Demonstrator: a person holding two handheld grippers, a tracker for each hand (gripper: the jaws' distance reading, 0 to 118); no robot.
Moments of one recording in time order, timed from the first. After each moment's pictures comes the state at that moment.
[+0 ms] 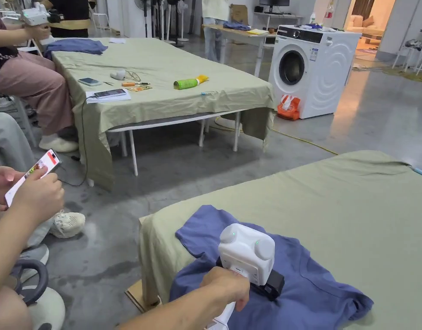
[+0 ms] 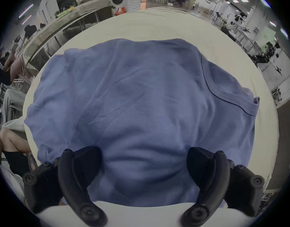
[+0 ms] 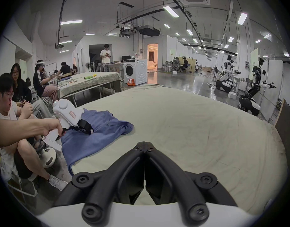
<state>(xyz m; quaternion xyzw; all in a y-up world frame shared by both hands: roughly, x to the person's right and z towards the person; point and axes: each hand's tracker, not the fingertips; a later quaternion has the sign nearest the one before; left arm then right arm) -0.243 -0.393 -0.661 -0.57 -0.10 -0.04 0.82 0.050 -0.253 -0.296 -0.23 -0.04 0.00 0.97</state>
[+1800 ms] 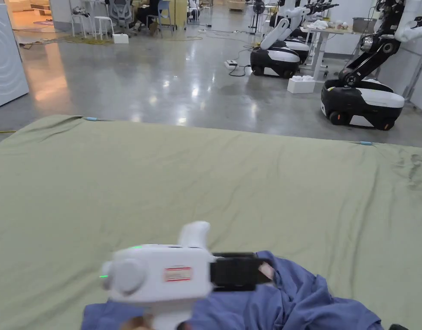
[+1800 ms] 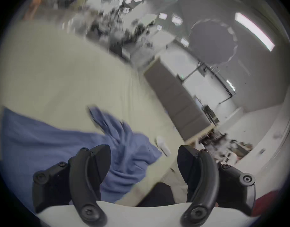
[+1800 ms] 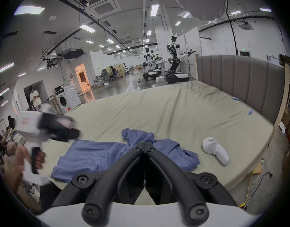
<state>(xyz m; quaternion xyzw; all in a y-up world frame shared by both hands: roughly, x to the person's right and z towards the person) 0.102 -0.250 -0.312 -0.37 -0.65 0.13 0.65 0.254 -0.265 0.041 -0.16 -0.35 -0.15 0.91</state>
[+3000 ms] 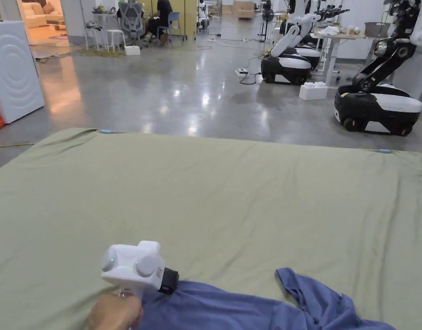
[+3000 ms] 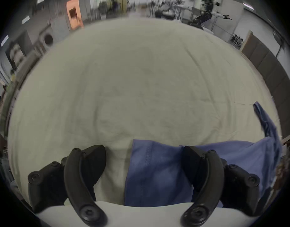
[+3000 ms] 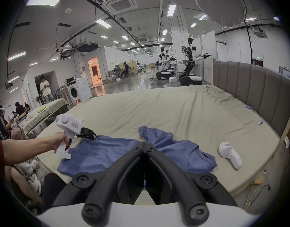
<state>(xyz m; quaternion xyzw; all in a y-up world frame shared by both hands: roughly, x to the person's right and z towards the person) 0.143 -0.407 -0.481 -0.44 -0.31 -0.19 0.82 0.224 -0.262 0.010 -0.18 -0.30 -0.13 0.93</state>
